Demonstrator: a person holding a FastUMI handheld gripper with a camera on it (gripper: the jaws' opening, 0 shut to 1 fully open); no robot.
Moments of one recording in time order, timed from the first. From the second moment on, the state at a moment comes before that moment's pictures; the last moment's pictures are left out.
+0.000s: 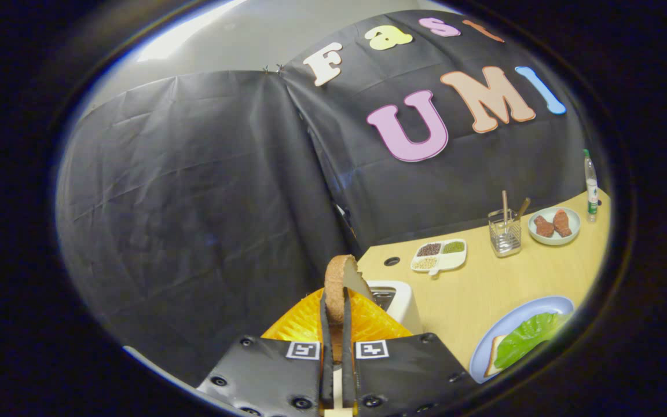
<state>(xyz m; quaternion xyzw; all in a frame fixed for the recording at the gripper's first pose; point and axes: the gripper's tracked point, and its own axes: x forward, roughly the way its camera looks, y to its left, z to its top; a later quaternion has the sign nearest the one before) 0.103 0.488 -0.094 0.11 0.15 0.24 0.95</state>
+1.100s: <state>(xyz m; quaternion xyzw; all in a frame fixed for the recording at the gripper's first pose) 0.070 0.303 -0.024 0.17 0.05 0.16 0.97</state>
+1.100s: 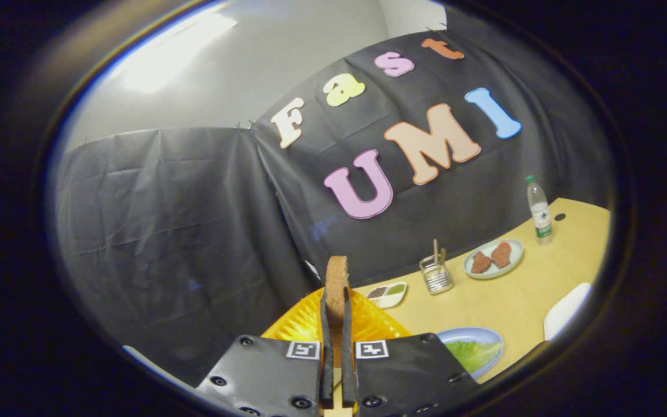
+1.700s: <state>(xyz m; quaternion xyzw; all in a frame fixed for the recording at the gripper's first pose) 0.091 0.233 -0.144 0.27 0.13 0.11 0.95</state>
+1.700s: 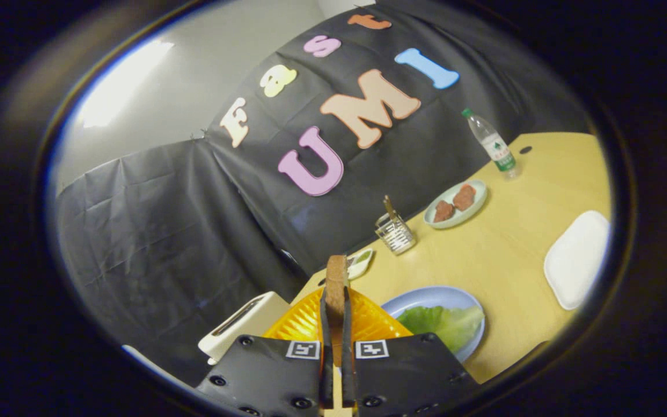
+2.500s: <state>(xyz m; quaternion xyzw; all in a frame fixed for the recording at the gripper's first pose) 0.082 0.185 -0.206 0.12 0.18 0.05 0.97</state>
